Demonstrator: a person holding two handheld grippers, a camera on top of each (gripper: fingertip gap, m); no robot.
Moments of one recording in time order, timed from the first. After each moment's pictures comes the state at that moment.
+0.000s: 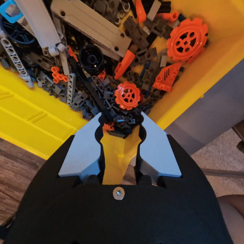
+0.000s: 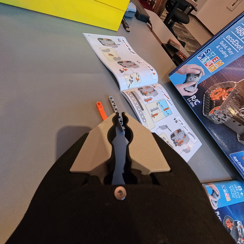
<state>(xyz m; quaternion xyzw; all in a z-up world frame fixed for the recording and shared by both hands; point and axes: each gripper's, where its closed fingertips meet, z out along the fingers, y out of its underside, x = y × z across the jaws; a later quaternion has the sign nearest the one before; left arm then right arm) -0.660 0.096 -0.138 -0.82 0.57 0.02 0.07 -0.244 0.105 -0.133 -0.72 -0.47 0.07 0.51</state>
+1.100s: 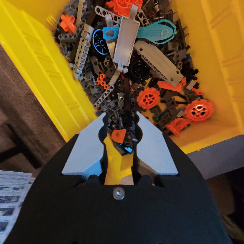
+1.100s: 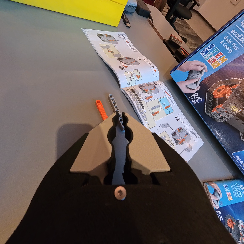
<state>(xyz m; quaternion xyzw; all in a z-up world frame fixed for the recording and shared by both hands) -0.653 0.144 -0.116 -0.92 0.35 -0.01 0.17 -0.243 0.106 -0.138 -0.72 -0.47 0.07 0.50</state>
